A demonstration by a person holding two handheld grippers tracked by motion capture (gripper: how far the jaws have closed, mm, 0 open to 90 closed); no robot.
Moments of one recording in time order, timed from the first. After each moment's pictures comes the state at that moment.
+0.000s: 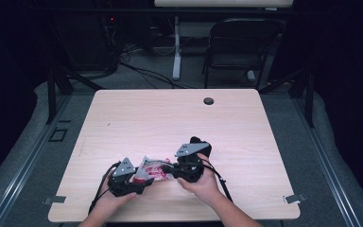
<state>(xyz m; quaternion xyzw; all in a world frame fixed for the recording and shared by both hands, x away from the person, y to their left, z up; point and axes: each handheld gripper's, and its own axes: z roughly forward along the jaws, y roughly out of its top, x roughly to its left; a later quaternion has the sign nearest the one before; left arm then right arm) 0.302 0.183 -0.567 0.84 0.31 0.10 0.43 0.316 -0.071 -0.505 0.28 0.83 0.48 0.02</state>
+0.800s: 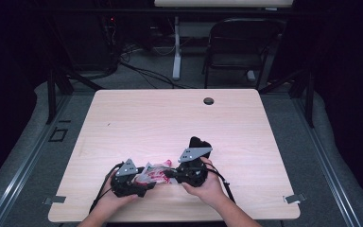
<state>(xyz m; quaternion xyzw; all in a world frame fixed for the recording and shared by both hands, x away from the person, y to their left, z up) 0.307 0.178 -0.582 0.85 0.31 0.08 0.41 0.307 -0.082 -0.511 0.26 0.84 0.48 0.01</state>
